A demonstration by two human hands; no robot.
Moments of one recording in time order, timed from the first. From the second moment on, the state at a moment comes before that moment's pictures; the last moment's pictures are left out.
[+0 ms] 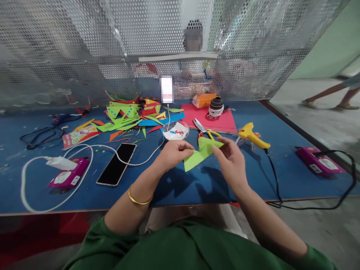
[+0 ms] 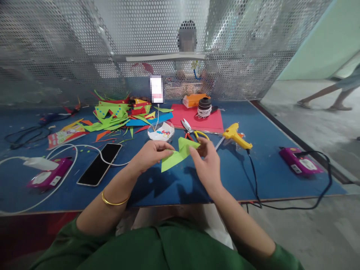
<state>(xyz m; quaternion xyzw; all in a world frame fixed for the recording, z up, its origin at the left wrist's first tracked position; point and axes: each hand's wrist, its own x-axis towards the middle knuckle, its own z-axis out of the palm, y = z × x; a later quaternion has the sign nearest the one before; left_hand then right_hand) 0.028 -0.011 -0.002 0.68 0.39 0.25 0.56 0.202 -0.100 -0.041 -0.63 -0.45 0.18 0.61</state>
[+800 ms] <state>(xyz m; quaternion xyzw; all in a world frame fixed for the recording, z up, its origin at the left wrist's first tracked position) -0.035 -0.081 -0.065 0.95 0.25 0.19 0.05 0.204 -0.141 -0.072 -0.48 -0.85 -0.06 0.18</state>
